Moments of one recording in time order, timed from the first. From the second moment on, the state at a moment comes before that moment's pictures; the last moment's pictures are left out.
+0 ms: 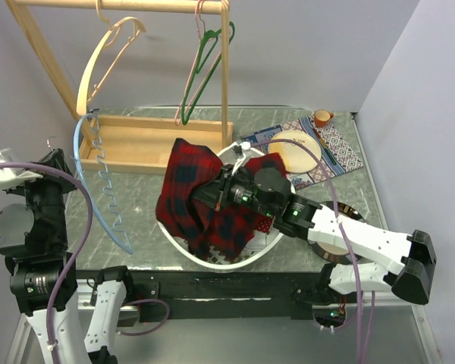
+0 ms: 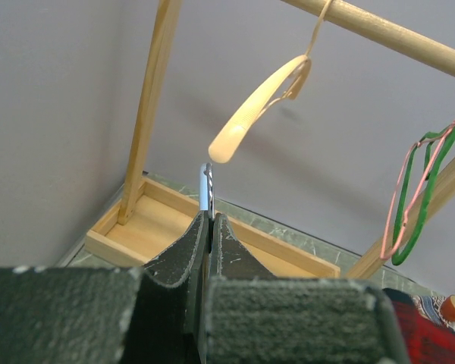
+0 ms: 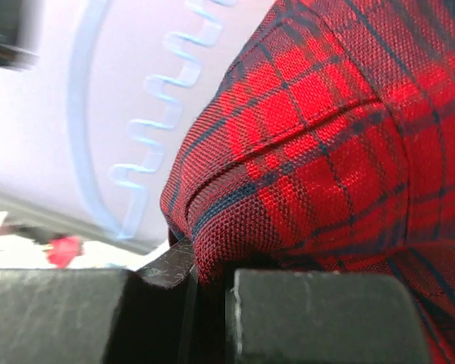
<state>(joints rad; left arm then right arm) 0.17 0.54 1.28 -0.51 -0.12 -0.33 1.04 1.19 1.00 0.16 -0.09 0.76</state>
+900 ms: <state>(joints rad) 0.17 0.57 1.28 -0.49 -0.06 -0.28 0.95 1.14 0.59 -0.03 0.33 0.90</state>
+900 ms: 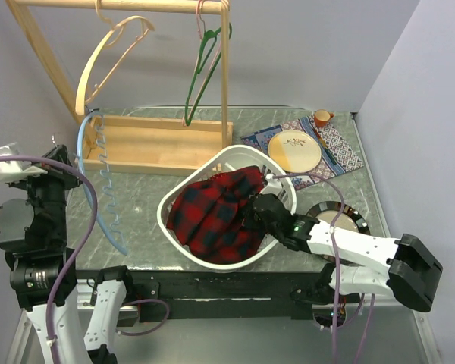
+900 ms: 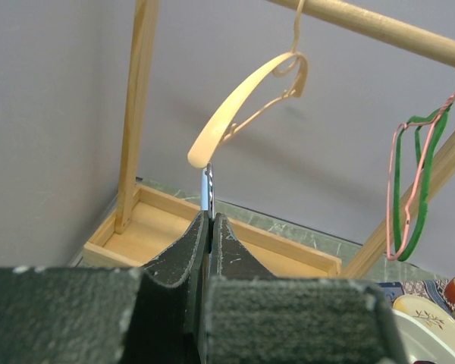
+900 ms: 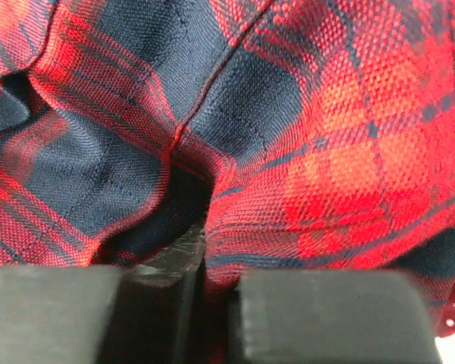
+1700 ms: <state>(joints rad) 0.17 0.59 1.35 -0.54 0.02 -0.26 0.94 0.96 1.00 -0.29 0.14 0.70</state>
